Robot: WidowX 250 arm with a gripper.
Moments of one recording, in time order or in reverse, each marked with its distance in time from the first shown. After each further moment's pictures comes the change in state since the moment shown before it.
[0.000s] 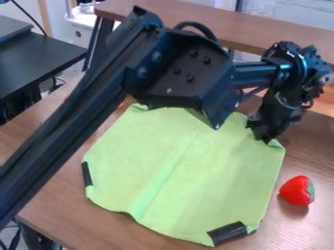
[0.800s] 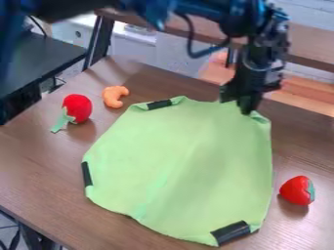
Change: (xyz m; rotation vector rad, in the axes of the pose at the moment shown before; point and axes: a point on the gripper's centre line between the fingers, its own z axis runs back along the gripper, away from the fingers) arm 0.034 0.049 0.055 -0.132 0.086 0.047
